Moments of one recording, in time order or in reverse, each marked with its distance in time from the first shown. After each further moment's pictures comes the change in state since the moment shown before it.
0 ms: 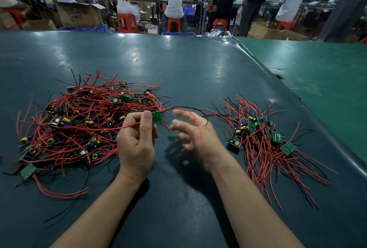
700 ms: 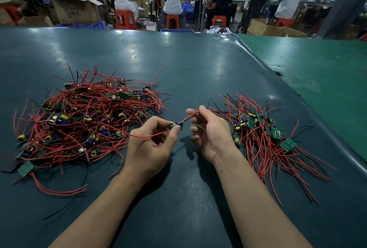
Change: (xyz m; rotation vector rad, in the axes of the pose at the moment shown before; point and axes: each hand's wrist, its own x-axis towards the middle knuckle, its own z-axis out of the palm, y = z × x) left_hand -0.012 0.006 0.004 0.192 -0.272 0.041; right_hand 0.008 -0.004 -0.012 0.275 0.260 0.086
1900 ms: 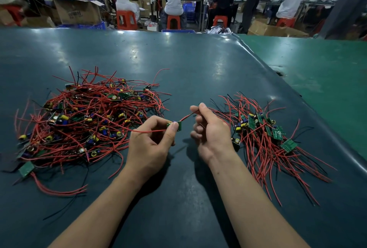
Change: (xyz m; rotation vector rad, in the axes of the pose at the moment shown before) left_hand 0.002 0.005 -0.001 -0.055 -0.027 -0.105; right_hand -0.003 0.003 0.005 0.170 0.055 -0.085
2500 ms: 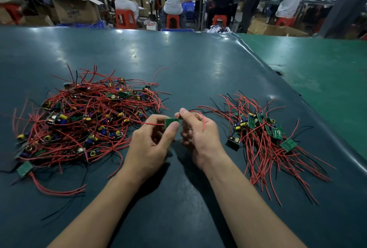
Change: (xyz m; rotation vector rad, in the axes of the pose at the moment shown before) left_hand 0.001 -0.007 -0.005 0.092 -0.084 -0.009; right_hand -0.009 0.015 0.005 -0.276 -0.146 -0.054
